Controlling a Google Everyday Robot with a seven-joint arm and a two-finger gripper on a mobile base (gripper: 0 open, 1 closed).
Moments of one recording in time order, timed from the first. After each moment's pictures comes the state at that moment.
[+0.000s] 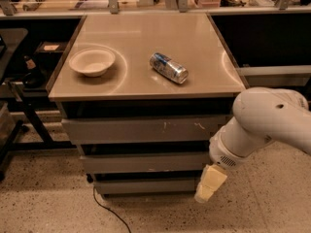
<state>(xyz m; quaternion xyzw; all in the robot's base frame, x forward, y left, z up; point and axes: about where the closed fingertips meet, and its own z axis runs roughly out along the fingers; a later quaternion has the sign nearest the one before) 0.420 -0.147 0.696 -0.54 0.83 0.10 0.11</state>
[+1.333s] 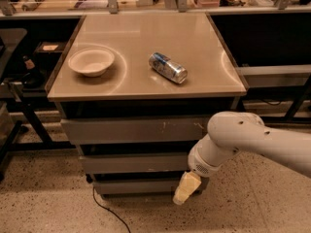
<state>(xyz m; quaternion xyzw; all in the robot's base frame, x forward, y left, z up) 0.444 -0.103 0.602 -0.52 0.83 0.15 0.11</state>
